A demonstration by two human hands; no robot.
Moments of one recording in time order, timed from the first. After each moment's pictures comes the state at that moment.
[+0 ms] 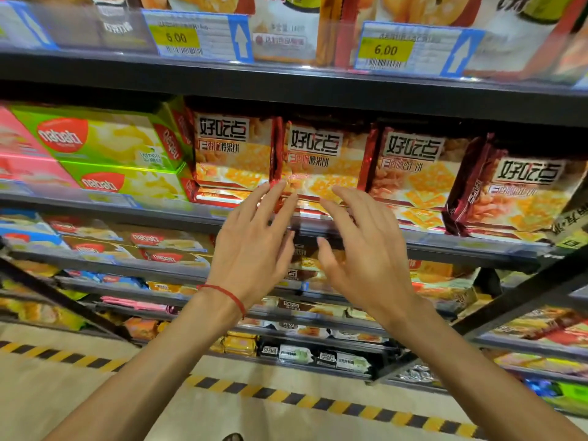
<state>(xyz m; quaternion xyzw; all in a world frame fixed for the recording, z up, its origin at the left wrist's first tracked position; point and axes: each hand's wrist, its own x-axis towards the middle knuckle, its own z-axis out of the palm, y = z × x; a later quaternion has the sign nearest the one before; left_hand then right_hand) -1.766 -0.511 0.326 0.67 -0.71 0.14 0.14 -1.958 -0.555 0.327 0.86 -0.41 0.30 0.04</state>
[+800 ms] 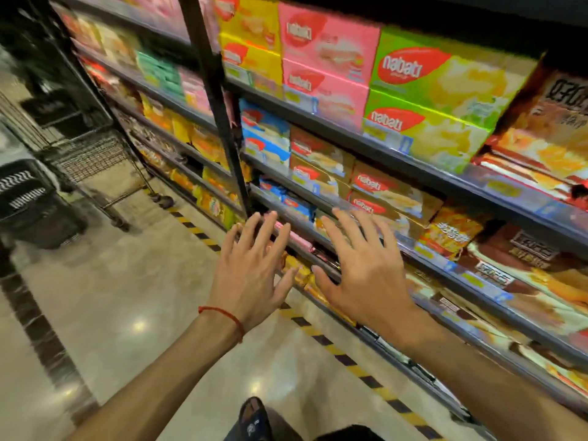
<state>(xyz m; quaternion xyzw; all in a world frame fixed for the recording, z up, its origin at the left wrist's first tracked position) -1.527 -0.214 0.248 0.87 -0.49 0.09 -0.01 -1.671 -0.368 0.256 0.96 -0.19 0.22 0.01</state>
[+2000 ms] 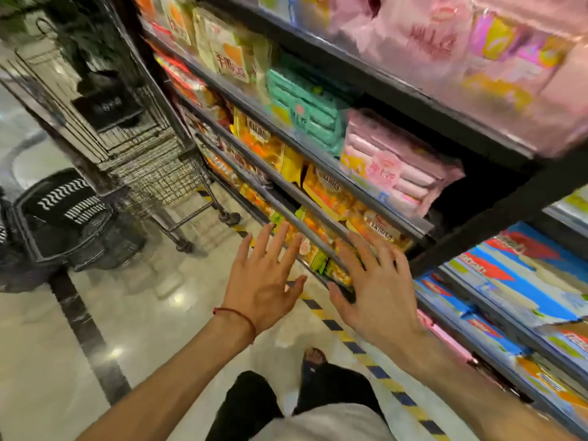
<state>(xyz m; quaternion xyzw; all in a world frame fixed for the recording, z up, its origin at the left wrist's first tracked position) -0.920 -0.179 0.178 0.88 -0.47 -0.01 -0.04 -1.069 -0.341 0.174 0.98 -0.20 0.09 -0.01</state>
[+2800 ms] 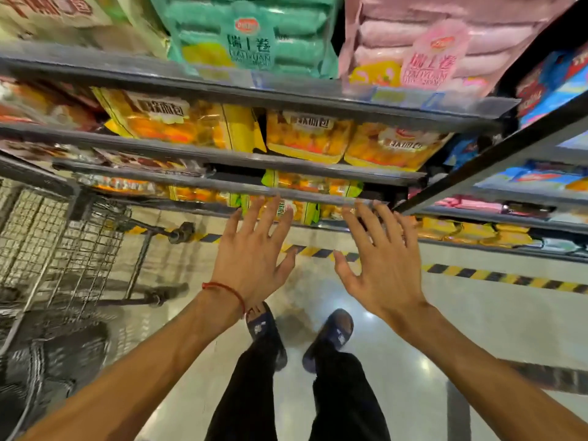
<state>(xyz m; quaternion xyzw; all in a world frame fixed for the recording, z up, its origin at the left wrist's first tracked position) -0.686 -0.198 0.041 0.69 -0.72 -0.04 -0.07 -0.918 -0.243 0.036 0.86 -0.50 0.05 0.00</state>
